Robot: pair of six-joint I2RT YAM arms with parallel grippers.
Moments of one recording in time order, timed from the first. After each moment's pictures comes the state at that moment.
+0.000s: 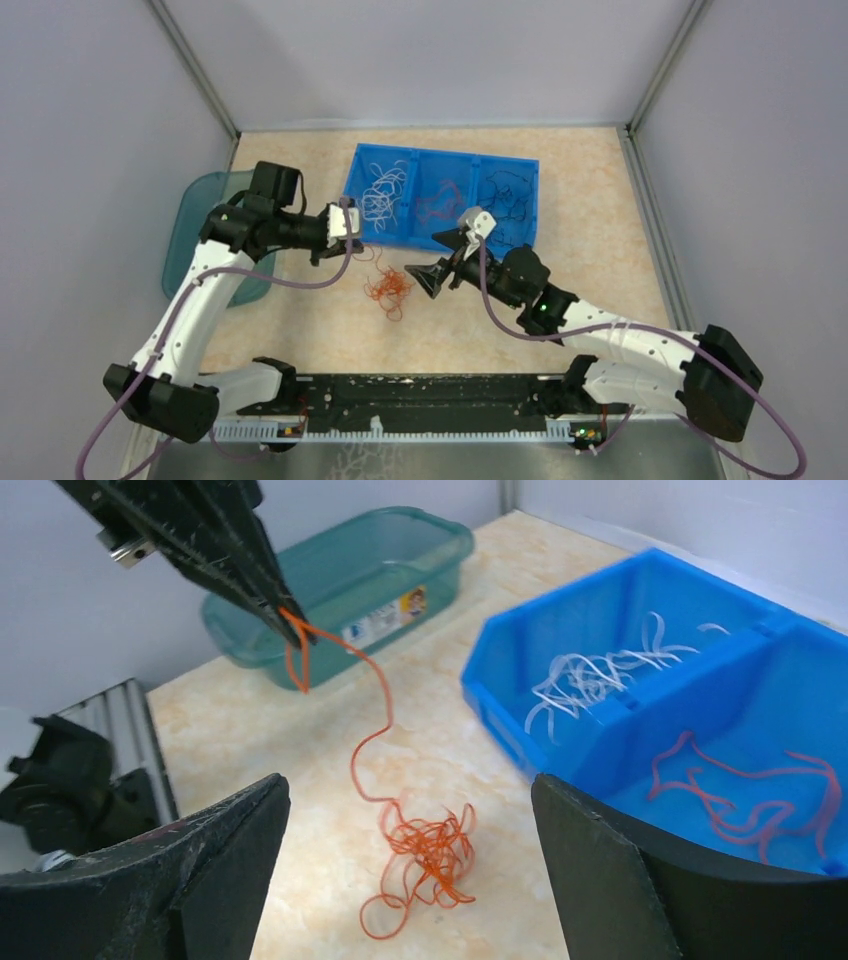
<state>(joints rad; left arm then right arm) -0.33 1.17 1.24 -1.01 0.77 1.06 0.94 1.00 0.53 0.51 -0.01 0.15</state>
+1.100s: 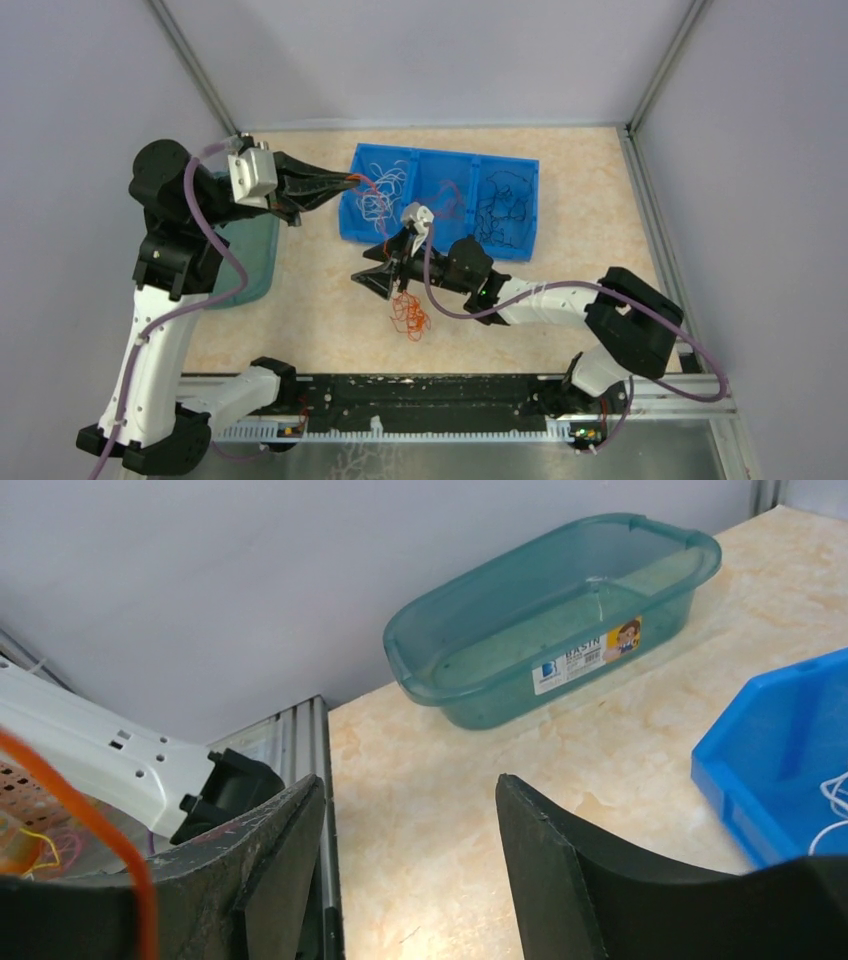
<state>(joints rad) -0.34 1.01 1.50 -0.31 1.05 0.24 1.02 1.49 0.75 0.90 -0.29 0.37</state>
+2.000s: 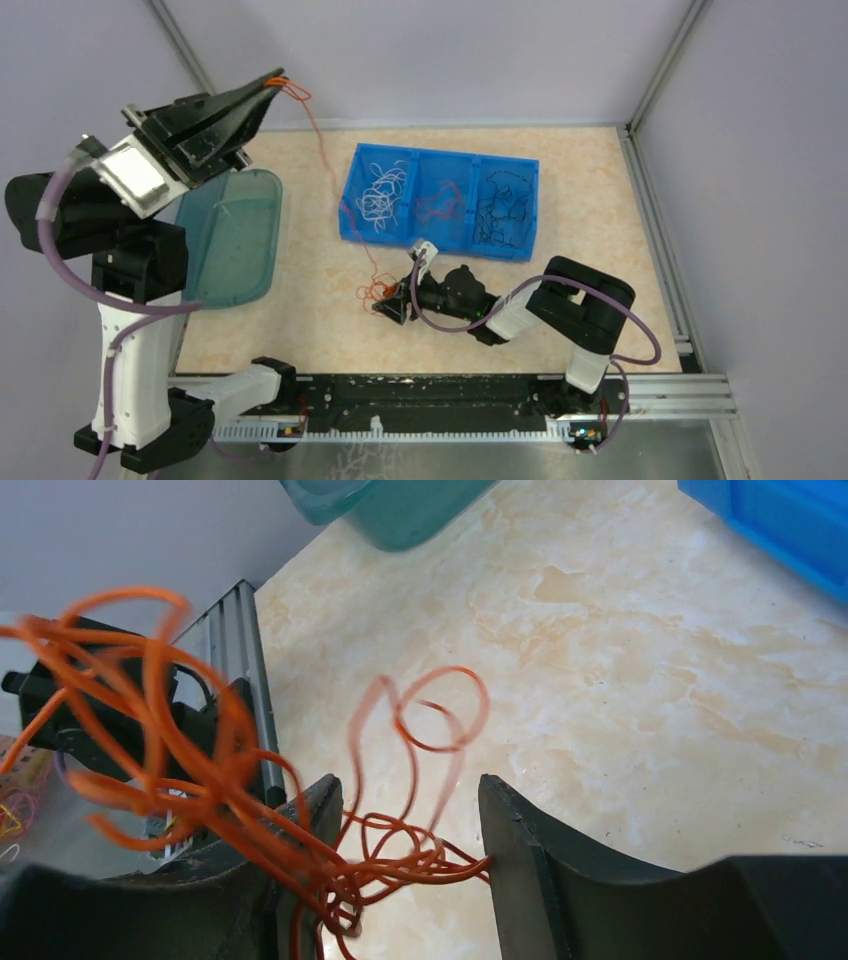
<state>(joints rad) -0.34 1.09 1.81 0.13 0.80 0.18 1.03 1.74 0.53 1.13 -0.21 0.50</state>
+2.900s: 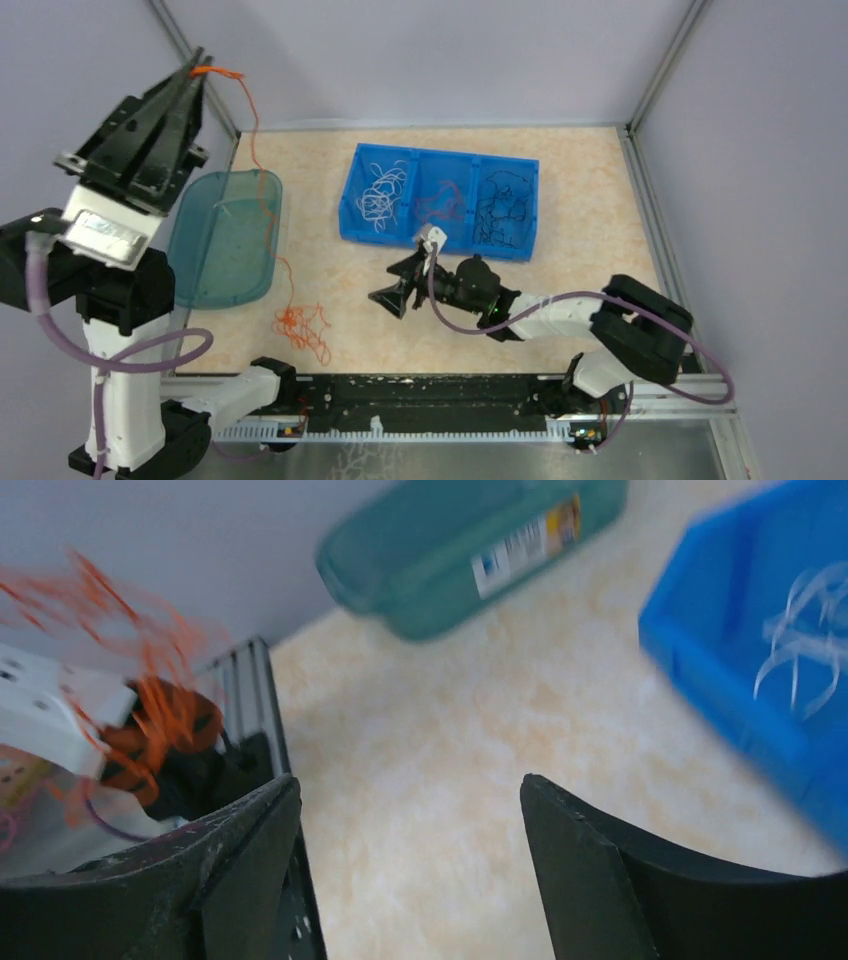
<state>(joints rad) -0.34 1.06 1.87 0.33 0.60 0.43 1.05 1.52 0.51 0.94 -0.15 0.40</state>
